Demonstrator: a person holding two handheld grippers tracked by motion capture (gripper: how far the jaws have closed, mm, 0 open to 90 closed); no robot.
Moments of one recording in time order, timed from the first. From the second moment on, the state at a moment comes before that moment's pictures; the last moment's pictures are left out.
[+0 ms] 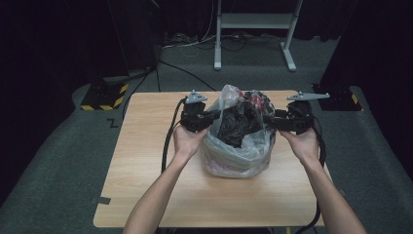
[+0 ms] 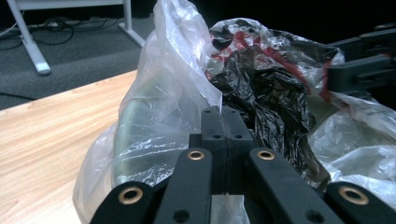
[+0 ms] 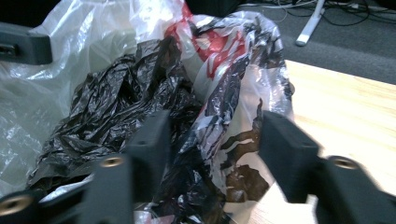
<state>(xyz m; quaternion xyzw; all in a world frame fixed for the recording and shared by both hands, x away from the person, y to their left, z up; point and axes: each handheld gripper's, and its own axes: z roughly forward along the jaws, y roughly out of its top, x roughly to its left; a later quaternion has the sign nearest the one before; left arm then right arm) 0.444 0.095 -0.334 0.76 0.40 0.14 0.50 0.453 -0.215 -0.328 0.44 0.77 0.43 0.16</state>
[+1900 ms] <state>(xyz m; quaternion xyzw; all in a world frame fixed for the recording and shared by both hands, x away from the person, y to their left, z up) 0.446 0.026 -0.340 0.84 0.35 0.17 0.38 0.481 -0.139 -0.323 0.41 0.79 0.44 0.11</state>
